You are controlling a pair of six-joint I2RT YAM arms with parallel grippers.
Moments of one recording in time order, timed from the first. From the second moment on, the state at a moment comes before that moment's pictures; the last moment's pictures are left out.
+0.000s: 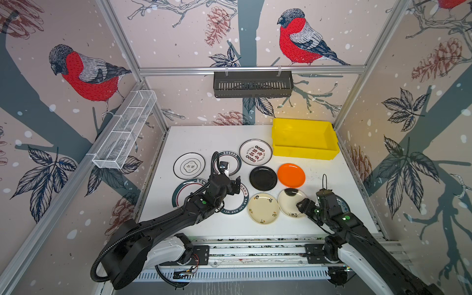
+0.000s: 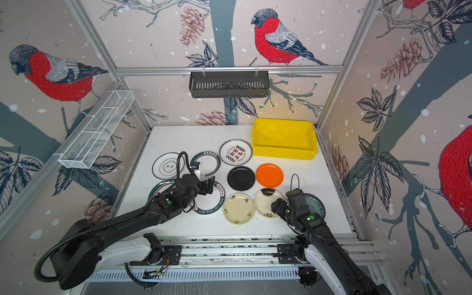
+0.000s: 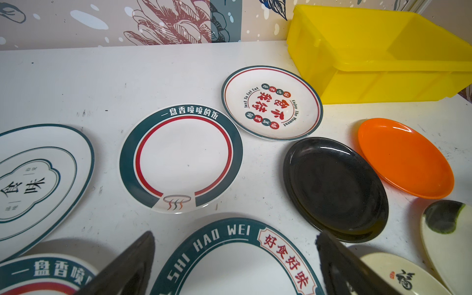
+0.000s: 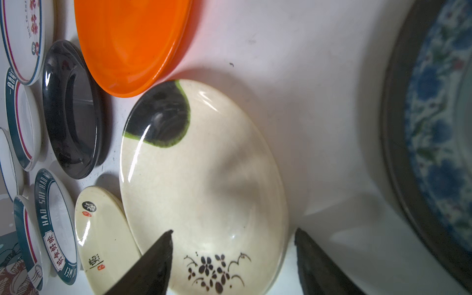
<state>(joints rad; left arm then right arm) -0.74 1.15 0.51 0.13 -0.36 -0.32 0.33 0.63 0.25 -0.57 -0.15 0.89</state>
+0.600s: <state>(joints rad) -0.74 1.17 0.51 0.14 -0.36 -0.34 0.35 0.61 0.18 -0.47 -0.18 0.95</state>
